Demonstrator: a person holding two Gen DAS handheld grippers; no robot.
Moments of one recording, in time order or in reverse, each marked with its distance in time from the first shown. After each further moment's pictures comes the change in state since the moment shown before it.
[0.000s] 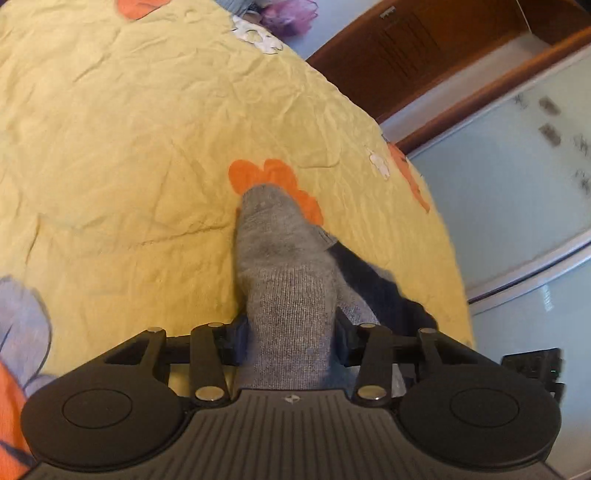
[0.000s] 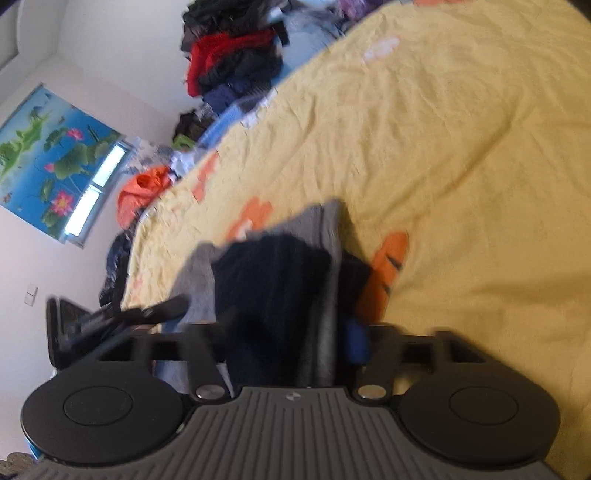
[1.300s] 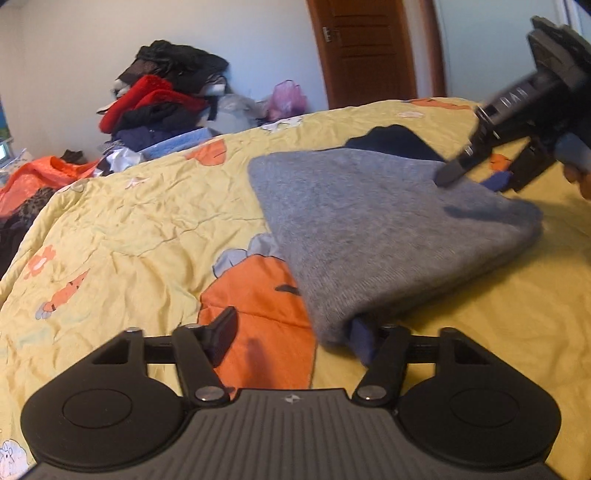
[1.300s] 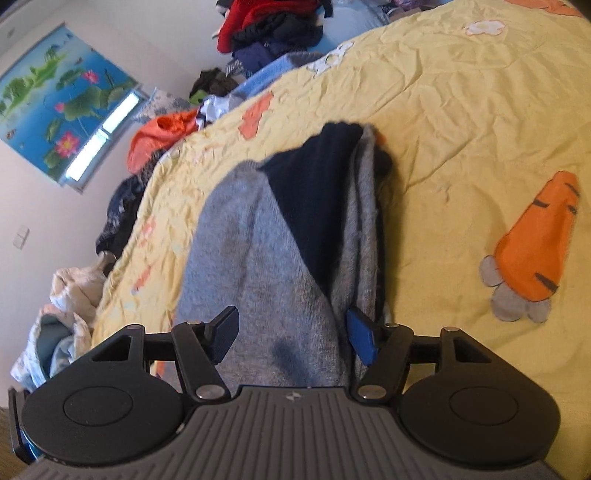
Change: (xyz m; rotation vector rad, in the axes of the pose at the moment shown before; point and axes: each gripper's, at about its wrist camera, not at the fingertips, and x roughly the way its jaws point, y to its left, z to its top) left arm -0.114 -0.004 -0.150 0.679 -0.288 0.590; right arm 0.049 0.107 -0.047 -0.159 0.075 -0.037
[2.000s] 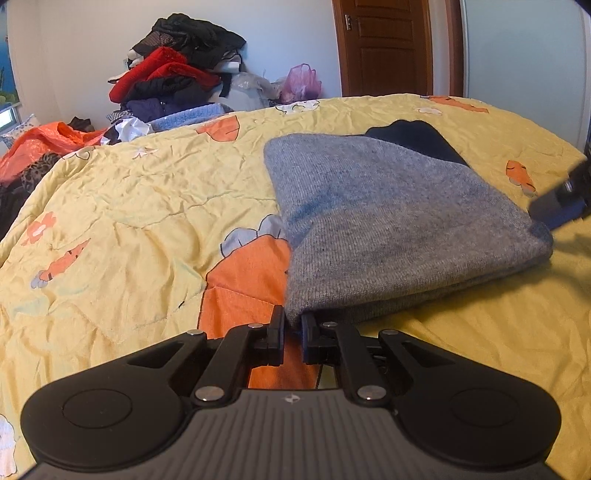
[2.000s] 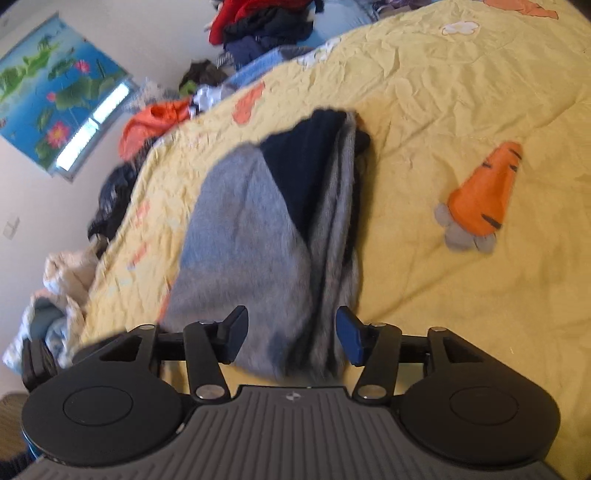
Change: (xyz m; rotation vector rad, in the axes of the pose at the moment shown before) left arm -0.001 0.009 -0.005 -0.073 0.059 -0.016; right arm -0.051 0.003 -0.039 -0.007 0.035 -0.062
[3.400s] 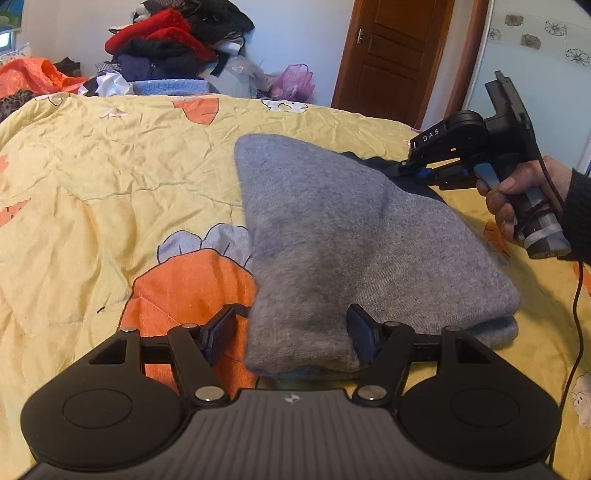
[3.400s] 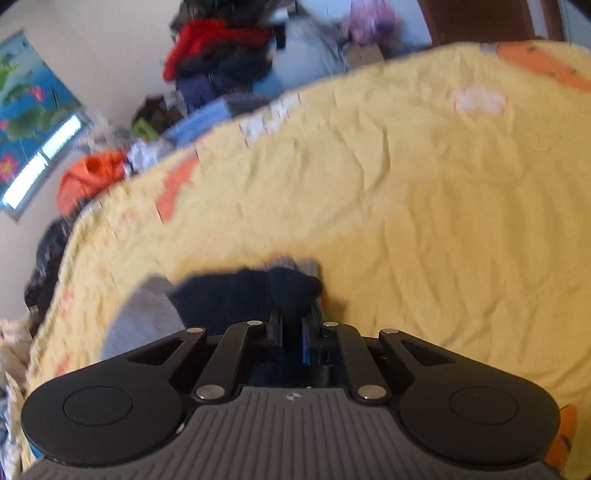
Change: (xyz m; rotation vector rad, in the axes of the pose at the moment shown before) left arm 0.023 0.005 0.019 -0.237 0.013 -0.206; right arm 0.110 -0.026 0.154 0.000 -0.142 -0.161
